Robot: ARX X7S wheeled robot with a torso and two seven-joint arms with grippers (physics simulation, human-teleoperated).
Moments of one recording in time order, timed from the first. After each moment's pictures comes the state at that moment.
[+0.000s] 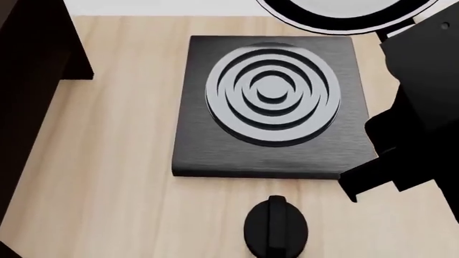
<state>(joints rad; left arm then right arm) -1.73 -0.42 0.27 0.70 -0.78 -1.55 -0.26 1.52 0.96 -0.54 -0.46 1.99 1.49 1.20</state>
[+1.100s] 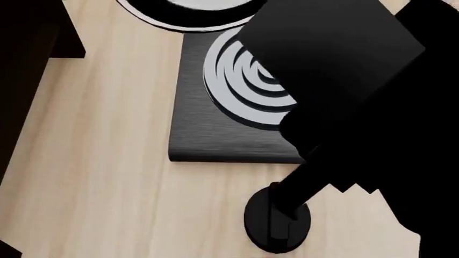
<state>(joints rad) -1.90 -0.54 0.30 0.61 -1.30 -1.52 -0.65 1.99 0.82 -0.90 -0.42 2.28 1.47 1.28</state>
